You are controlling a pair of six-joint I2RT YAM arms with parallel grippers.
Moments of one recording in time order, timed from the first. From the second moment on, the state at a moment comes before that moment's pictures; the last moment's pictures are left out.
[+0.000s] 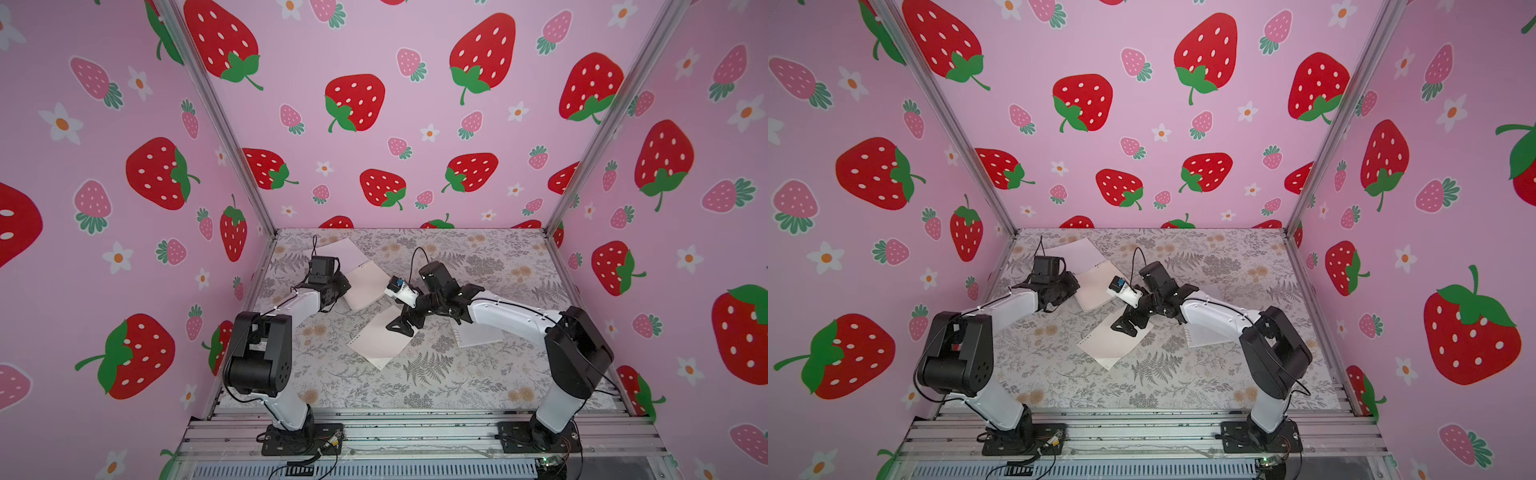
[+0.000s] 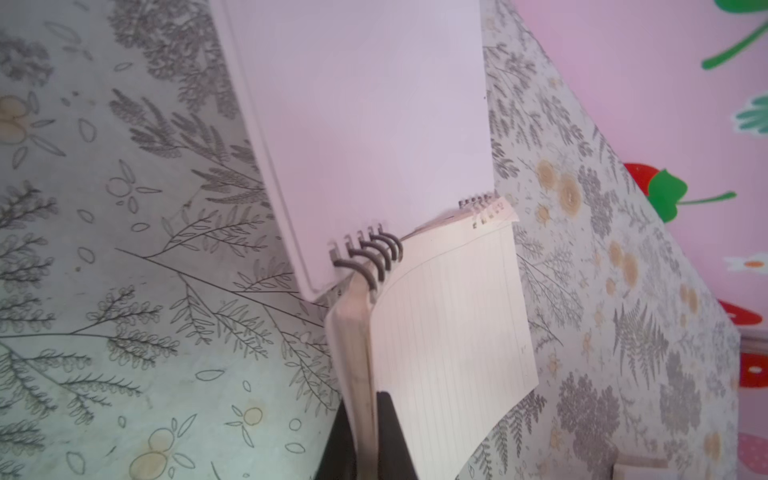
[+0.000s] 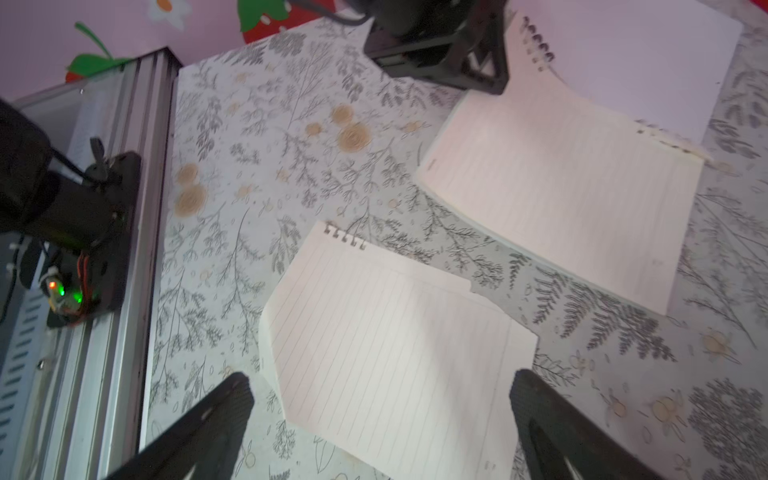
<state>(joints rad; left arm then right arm) -0.13 1.66 0.98 -0.15 0.06 -0.64 0.75 1.77 1.25 -0.22 -0.48 -0.16</state>
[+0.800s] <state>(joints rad) -0.25 1.51 0.96 -0.05 0.30 0.11 0.45 2.15 1.99 -0.32 -0.75 -0.47</state>
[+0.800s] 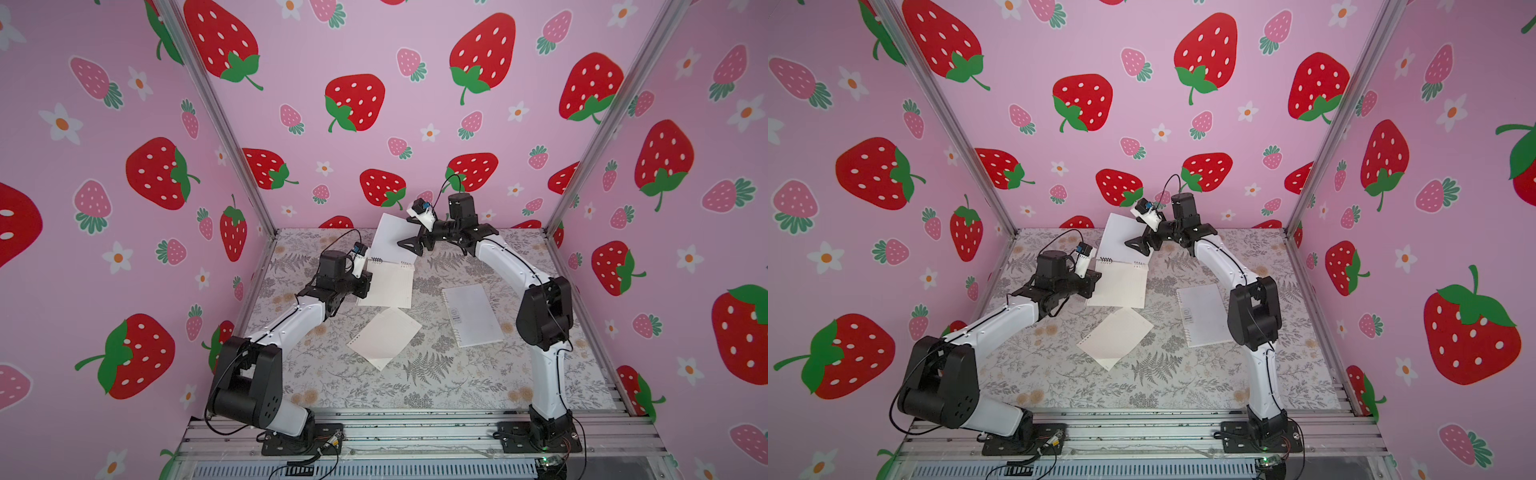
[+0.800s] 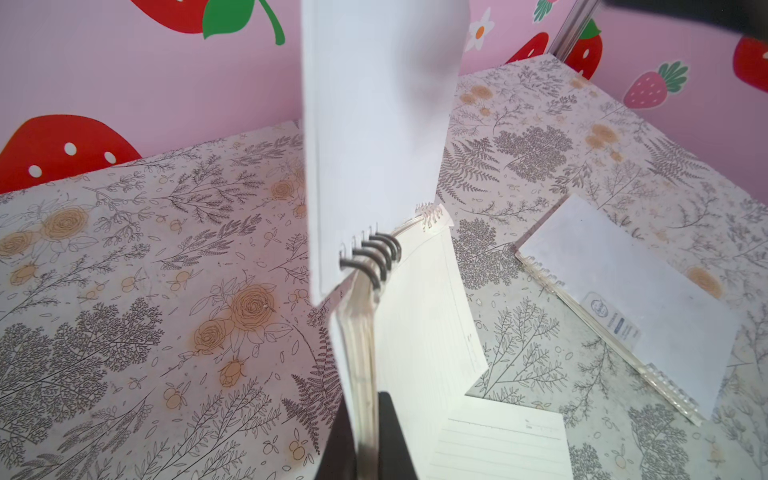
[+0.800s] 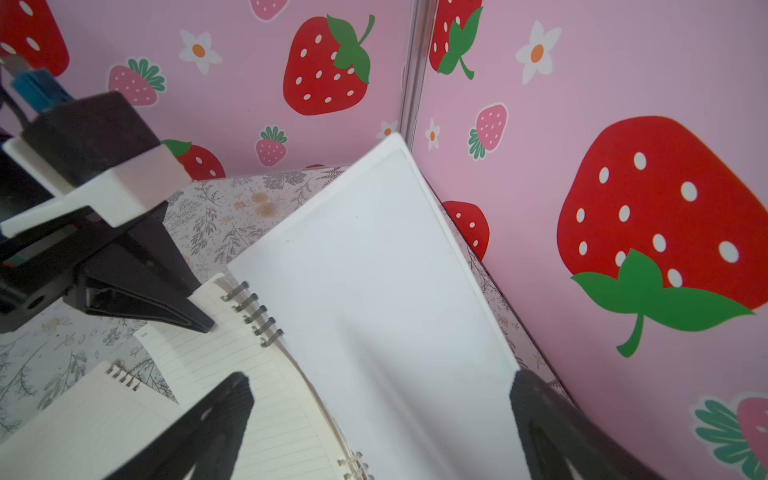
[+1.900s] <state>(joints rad) -0.27 1.56 0.97 0.01 0.14 0.15 0.41 2.18 2.06 -0.51 -0.59 -0.14</state>
